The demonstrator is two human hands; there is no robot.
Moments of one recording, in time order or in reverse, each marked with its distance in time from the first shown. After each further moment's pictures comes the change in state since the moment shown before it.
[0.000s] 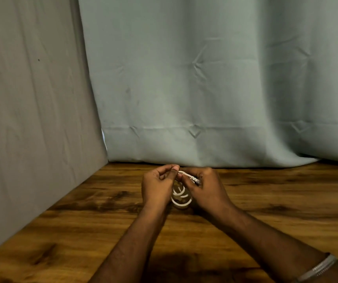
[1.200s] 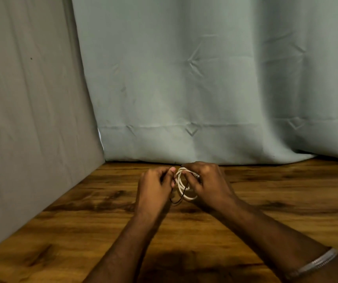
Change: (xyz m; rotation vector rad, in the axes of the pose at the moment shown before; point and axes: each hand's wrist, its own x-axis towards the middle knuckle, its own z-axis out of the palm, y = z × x) left_hand 0.000 -0.004 -0.019 0.601 -0.159 0.409; right_hand 0.006 0.000 -0.024 -0.459 0.008 -0.221
